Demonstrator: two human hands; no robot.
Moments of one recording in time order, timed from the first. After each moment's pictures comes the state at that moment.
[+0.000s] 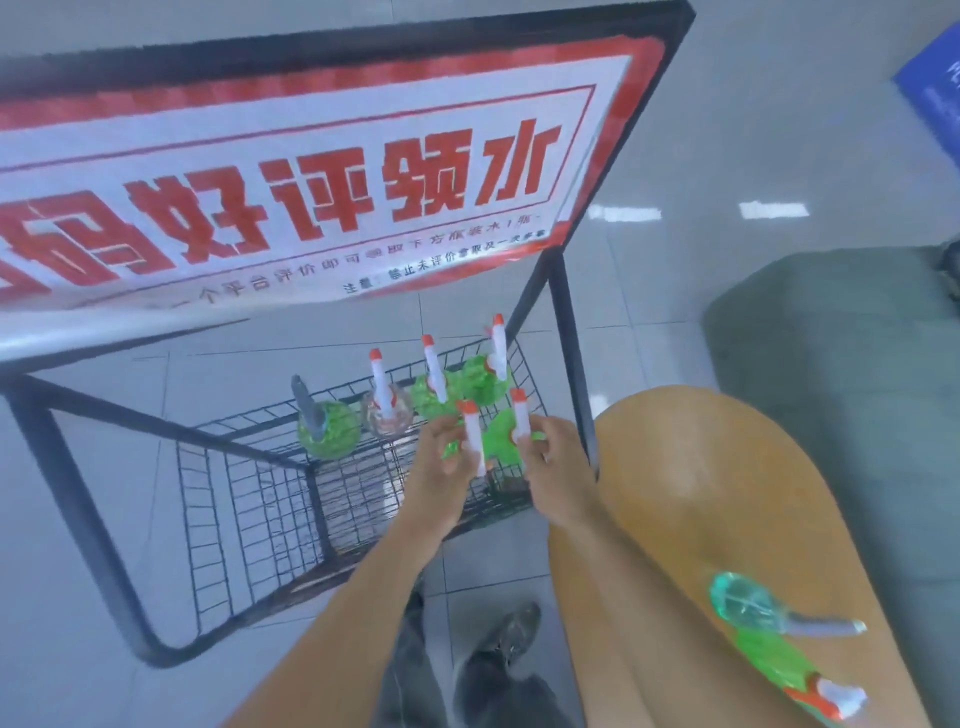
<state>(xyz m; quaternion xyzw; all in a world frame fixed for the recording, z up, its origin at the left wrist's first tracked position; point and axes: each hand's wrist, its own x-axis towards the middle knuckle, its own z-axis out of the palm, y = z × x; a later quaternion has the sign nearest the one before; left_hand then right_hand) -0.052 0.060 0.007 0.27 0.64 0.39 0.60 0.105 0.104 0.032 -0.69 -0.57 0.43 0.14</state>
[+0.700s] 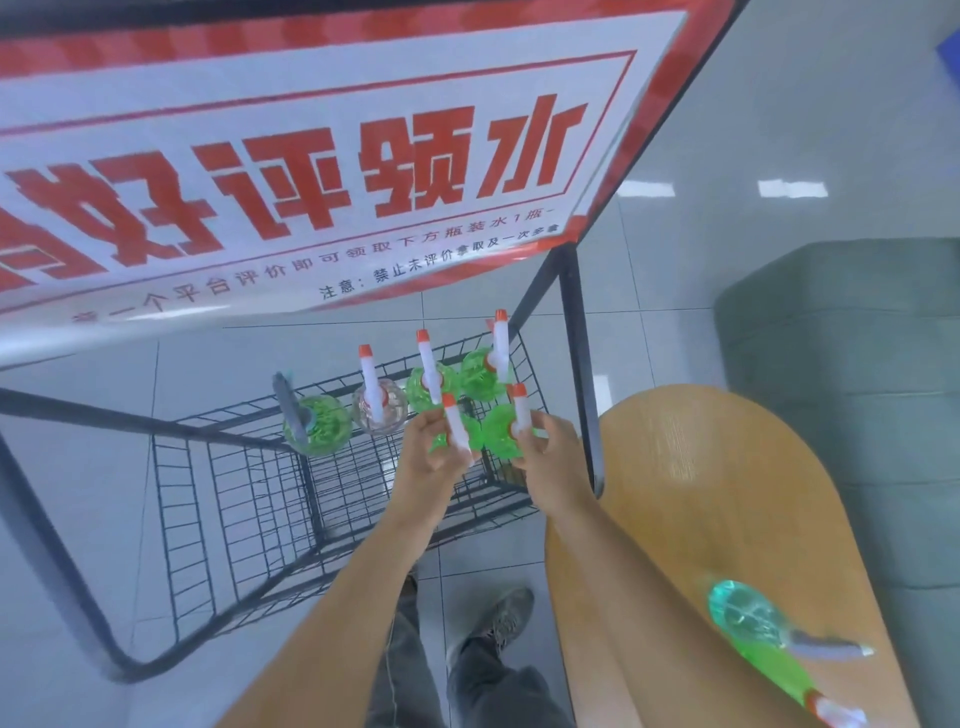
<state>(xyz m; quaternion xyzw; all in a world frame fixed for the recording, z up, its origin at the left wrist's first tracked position) -0.057 0.073 -0.025 0.20 0.63 0.42 0.62 0.105 0.129 -0.008 -0.72 -0.48 0.48 0.15</state>
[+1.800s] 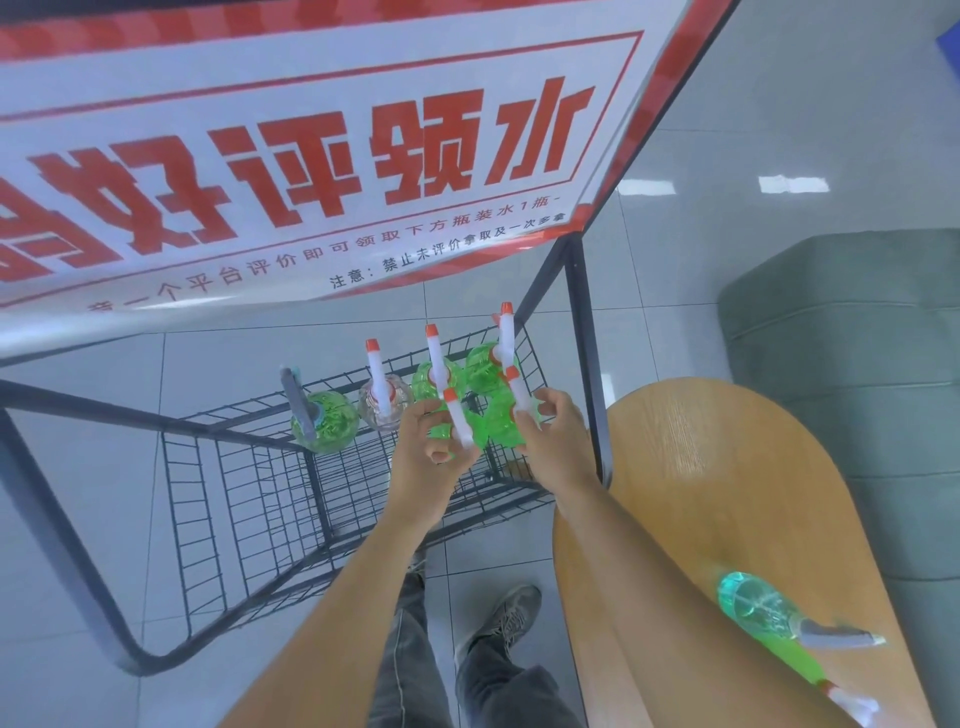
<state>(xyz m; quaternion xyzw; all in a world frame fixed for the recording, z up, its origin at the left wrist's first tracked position) -0.066 0.074 -0.021 0.29 0.66 0.43 0.54 0.099 0.140 -0.005 -0.73 -0.46 0.47 0.18</state>
